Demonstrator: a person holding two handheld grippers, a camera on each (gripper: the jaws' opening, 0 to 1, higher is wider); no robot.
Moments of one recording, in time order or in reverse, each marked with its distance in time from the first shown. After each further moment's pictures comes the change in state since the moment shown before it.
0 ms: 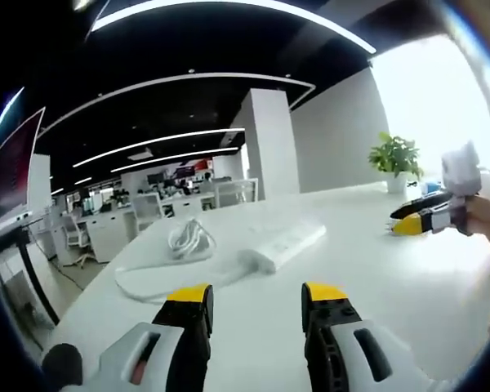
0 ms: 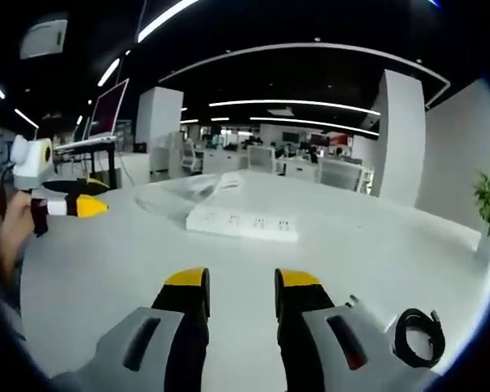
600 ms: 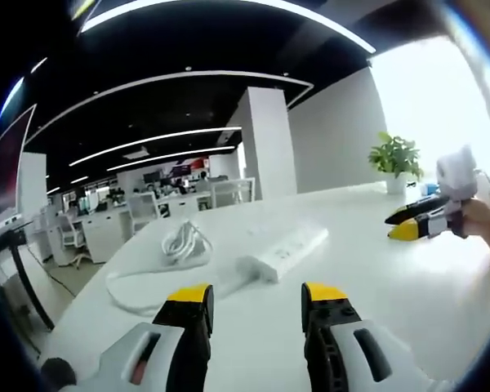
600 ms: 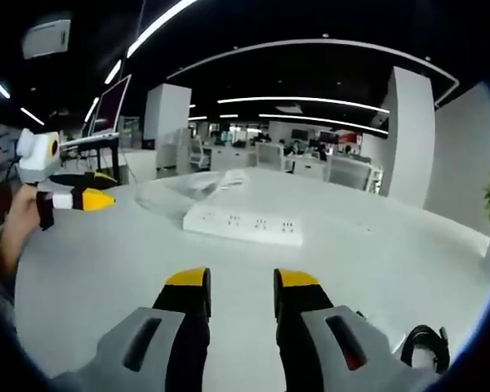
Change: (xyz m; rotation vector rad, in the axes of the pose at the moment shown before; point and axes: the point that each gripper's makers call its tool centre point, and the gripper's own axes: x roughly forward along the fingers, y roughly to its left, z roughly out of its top) left arm 0.023 -0.001 0.005 0.002 0.001 -0.025; right arm 0.023 -0.009 0.001 -0.006 0.014 0.050
